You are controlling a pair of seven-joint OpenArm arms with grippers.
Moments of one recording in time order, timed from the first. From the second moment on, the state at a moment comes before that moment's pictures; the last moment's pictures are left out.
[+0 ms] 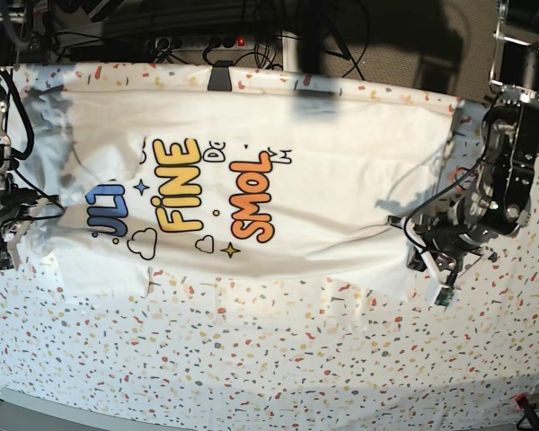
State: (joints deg) left arm -11.2 -22.8 12.5 91.1 -23.3 -7.6 47.1; right arm 0.2 37.1 11.8 88.3 9.7 12.0 -46.6
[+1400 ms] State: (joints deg) left arm -11.2 -22.8 12.5 91.1 -22.9 -6.2 46.0; right arm 13.3 54.5 -18.2 88.4 3.8 34.9 -41.1
